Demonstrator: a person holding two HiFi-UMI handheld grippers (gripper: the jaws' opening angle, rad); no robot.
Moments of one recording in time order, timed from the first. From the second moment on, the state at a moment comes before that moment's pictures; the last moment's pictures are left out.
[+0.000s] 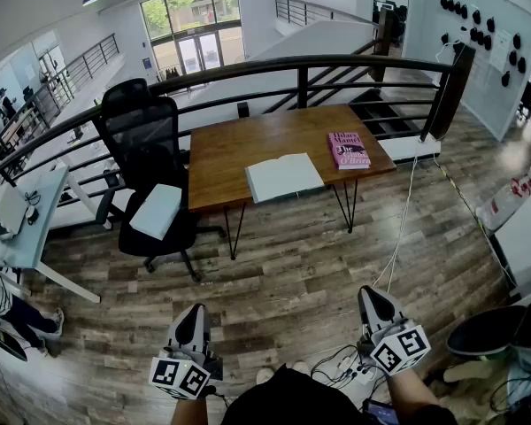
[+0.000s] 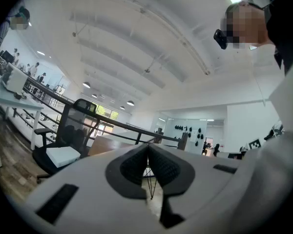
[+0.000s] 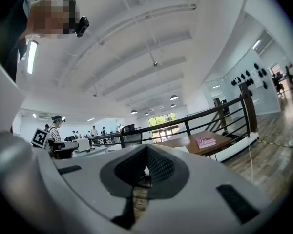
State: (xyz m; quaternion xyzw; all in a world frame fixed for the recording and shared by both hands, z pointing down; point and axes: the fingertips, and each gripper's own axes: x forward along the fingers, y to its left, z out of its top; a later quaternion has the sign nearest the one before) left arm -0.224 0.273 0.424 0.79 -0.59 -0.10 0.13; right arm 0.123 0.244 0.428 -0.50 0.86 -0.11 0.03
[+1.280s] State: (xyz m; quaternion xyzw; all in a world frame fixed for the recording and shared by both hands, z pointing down) left arm -0.161 0.262 0.433 0.81 -0.57 -0.07 0.13; right arm 0.142 0.237 0.426 -0.47 0.87 -0.10 0.06
